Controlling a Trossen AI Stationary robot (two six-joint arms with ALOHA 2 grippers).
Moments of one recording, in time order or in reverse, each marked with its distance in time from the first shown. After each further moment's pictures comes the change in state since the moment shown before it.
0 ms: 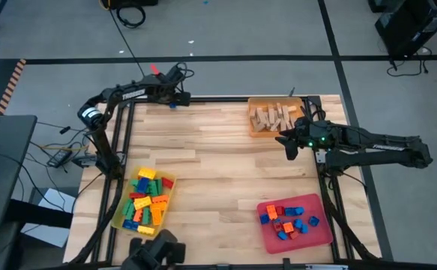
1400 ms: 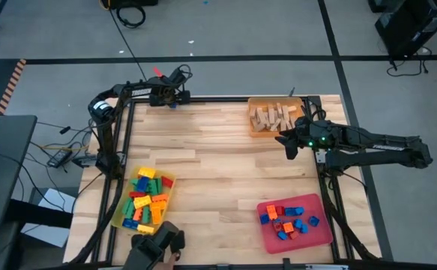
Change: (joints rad) left arm 0.048 0.147 0.001 0.121 -0.050 -0.145; right arm -0.002 0.000 0.000 0.008 -0.002 0.028
